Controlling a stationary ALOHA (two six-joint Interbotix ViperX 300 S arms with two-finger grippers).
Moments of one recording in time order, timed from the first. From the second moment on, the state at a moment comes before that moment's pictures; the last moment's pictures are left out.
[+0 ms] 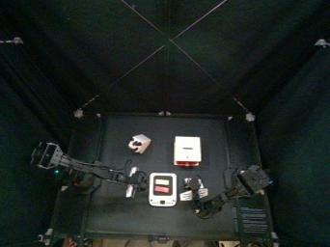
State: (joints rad) left arm -0.18 -0.25 0.96 -0.05 -0.18 0.00; right arm 0.55 0.28 0.54 -0.84 1.22 2.47
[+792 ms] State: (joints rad) left arm -0.18 -0.25 0.96 -0.05 -0.18 0.00; right arm 0.53 0.29 0.56 -0.82 1.11 2.46
